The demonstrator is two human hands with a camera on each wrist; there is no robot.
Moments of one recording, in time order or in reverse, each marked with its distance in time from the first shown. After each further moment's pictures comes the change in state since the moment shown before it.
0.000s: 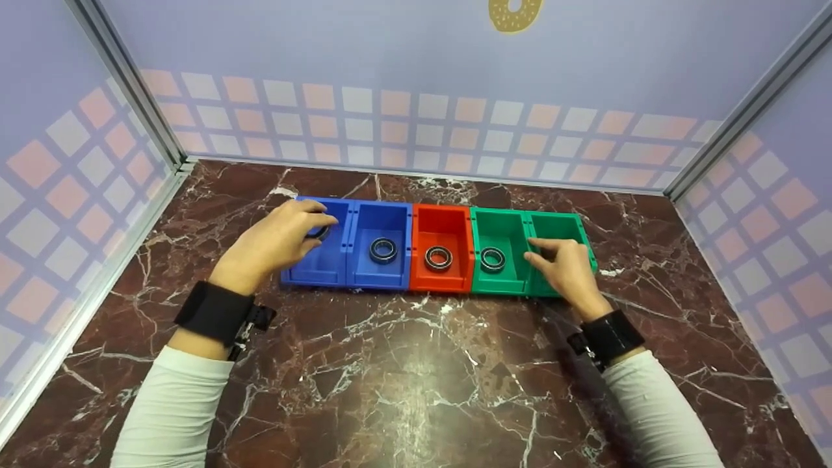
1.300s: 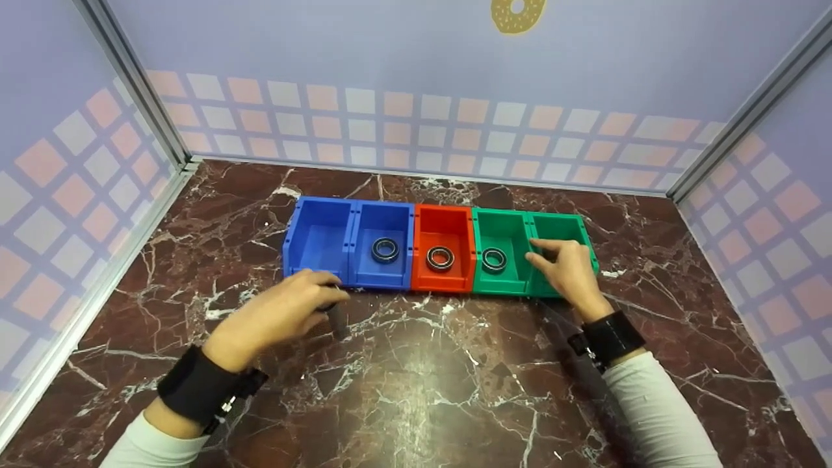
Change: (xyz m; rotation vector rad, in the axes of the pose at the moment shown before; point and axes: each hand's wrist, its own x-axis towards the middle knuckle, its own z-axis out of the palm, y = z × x) left_hand -0.067 0.054 0.032 -0.016 -0.091 0.108; right_hand 0.000 0.001 0.000 0.002 -0.007 0.000
